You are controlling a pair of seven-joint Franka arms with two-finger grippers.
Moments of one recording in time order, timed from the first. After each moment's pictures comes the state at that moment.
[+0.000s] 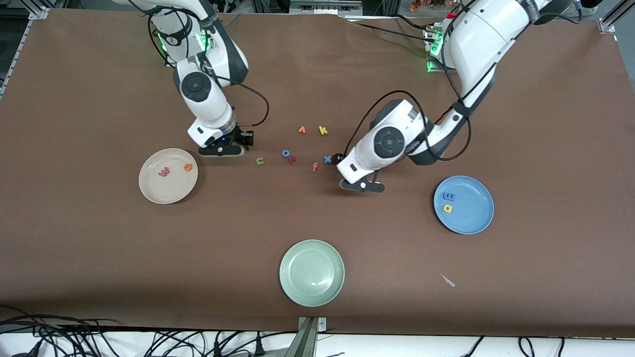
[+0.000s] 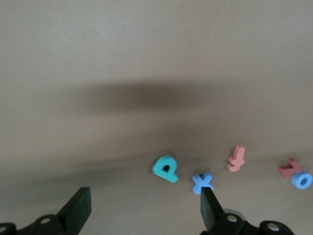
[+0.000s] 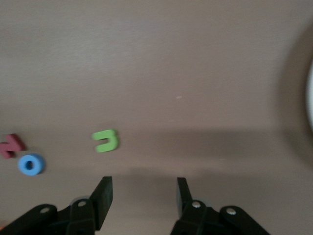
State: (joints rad) left arm -0.16 0.71 -0.54 -1.70 0.12 2.24 -0.65; right arm 0.80 0.26 -0.24 -2.32 0.13 2.60 0.45
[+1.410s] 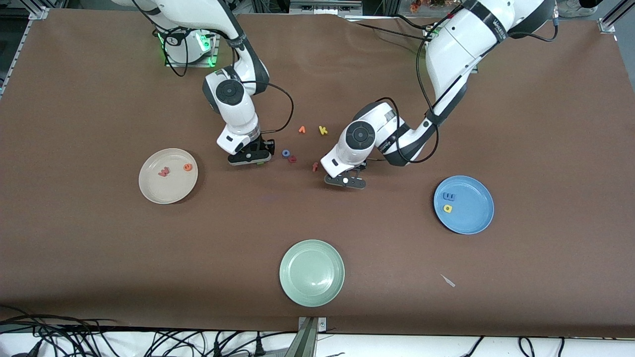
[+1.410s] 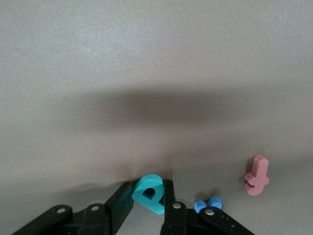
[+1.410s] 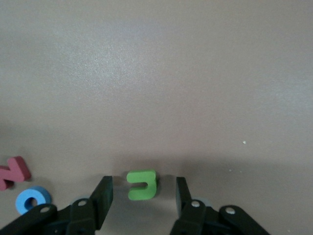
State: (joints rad) left arm -0.24 0.80 -0.50 -1.69 0.28 2.32 -0.70; right arm 0.87 0.46 -0.24 -2.26 0.10 2.83 0.41
